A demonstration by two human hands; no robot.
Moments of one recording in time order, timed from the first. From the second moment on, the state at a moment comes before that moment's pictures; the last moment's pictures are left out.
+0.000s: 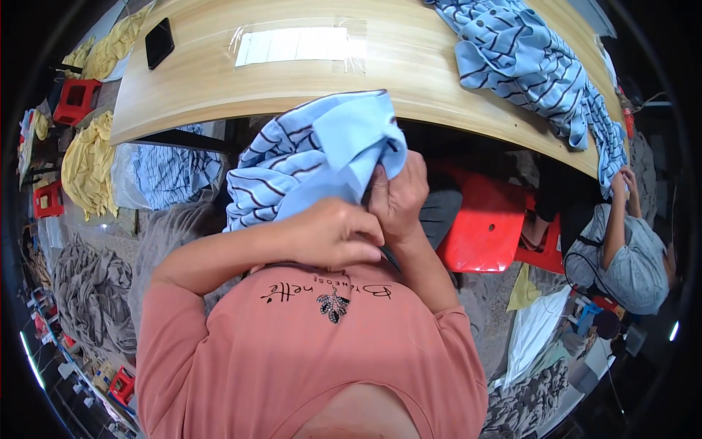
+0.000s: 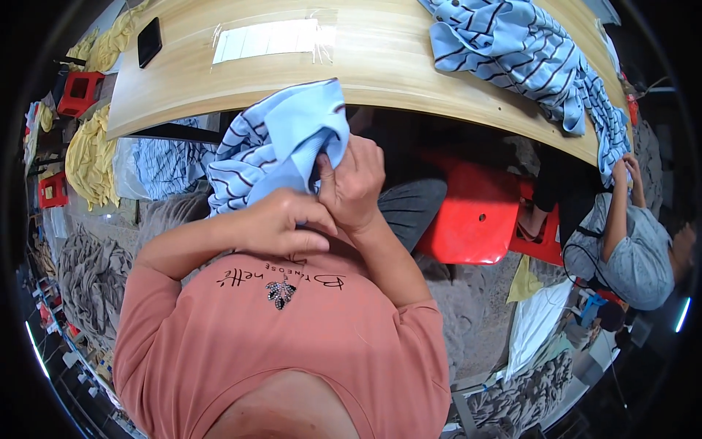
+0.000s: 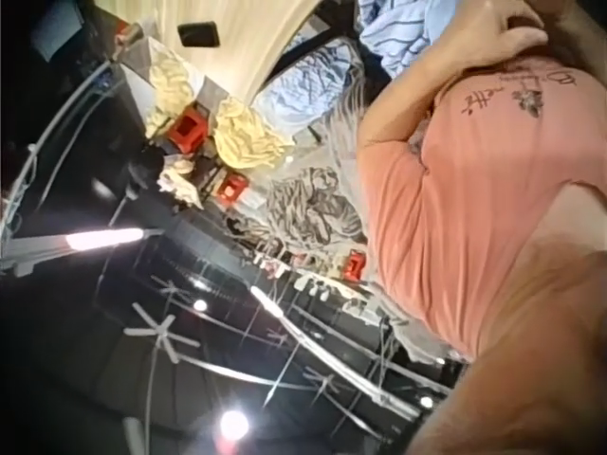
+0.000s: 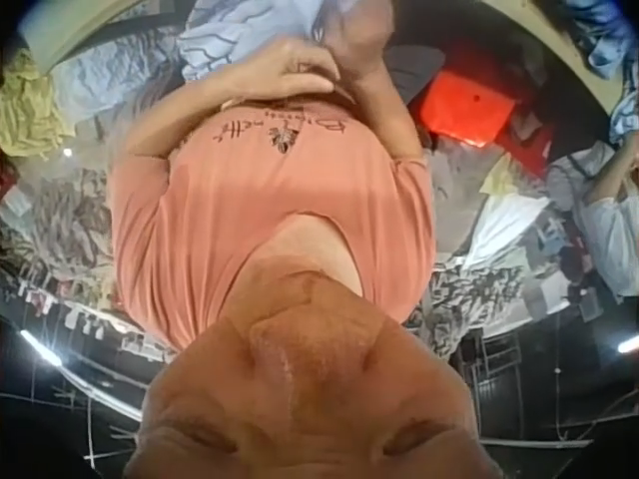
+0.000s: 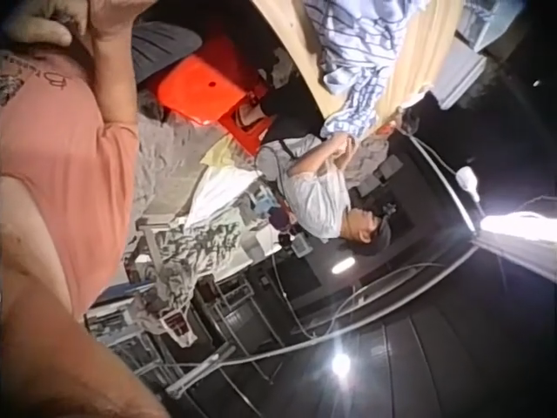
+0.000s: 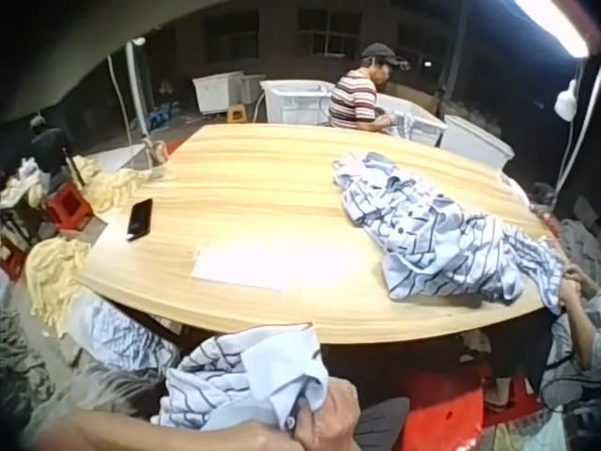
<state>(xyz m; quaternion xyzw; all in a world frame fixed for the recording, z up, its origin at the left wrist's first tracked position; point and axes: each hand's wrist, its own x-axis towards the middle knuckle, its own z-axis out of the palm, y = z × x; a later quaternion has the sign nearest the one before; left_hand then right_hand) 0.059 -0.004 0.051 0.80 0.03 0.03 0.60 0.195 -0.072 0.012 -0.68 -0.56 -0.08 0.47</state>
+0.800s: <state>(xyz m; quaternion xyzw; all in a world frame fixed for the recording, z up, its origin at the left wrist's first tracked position) 0.020 0.039 -0.048 0.63 0.31 0.29 0.65 0.140 -0.058 0.037 -0.16 -0.59 0.58 0.53</state>
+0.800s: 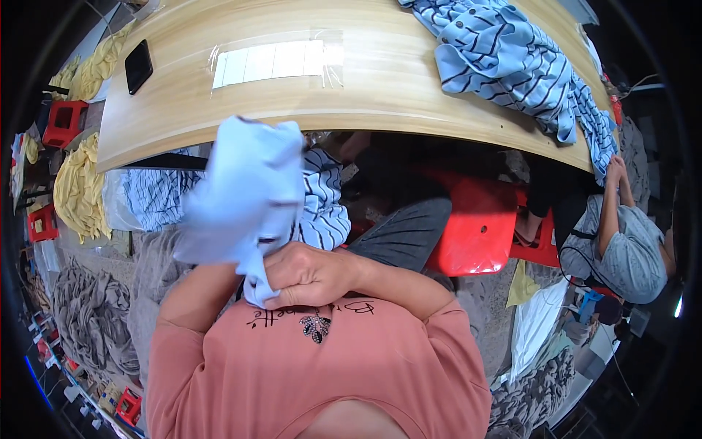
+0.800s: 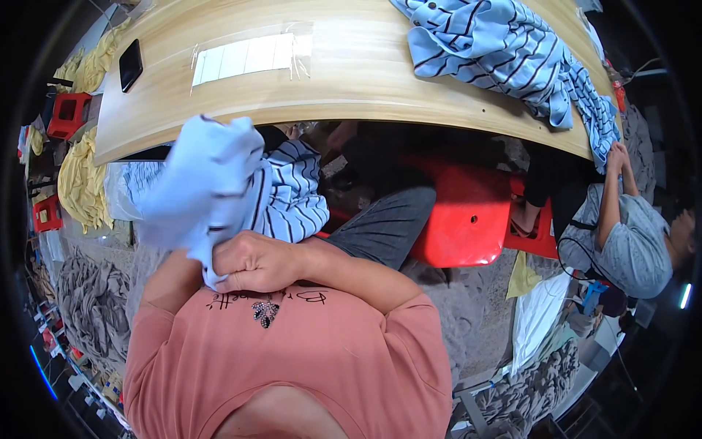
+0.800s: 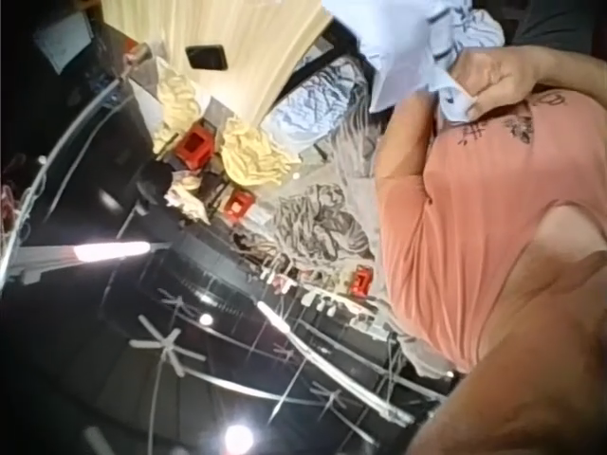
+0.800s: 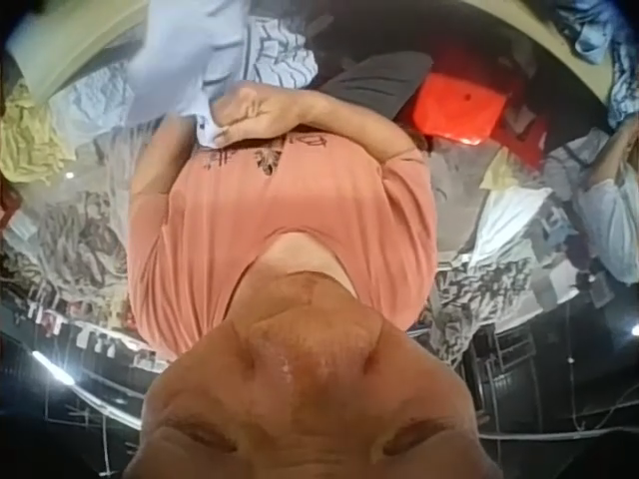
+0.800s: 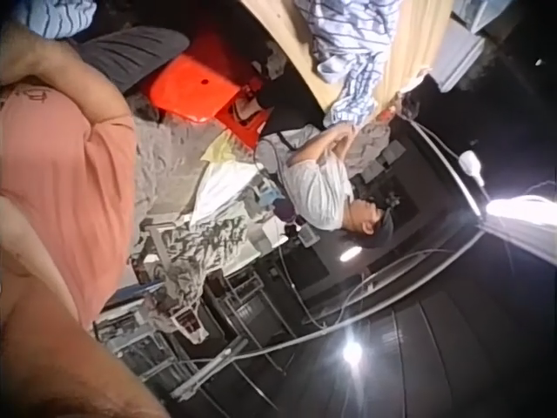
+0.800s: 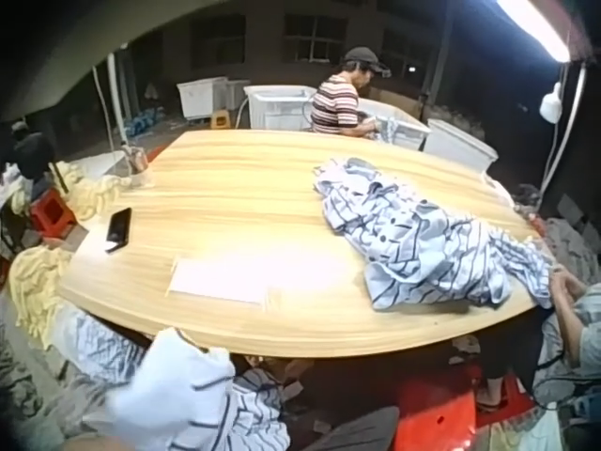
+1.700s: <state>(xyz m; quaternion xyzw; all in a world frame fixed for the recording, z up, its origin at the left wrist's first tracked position) -0.035 0.089 -0.124 0.94 0.28 0.19 0.06 0.181 -0.054 -0.160 -0.70 -0.51 0.46 0.17</state>
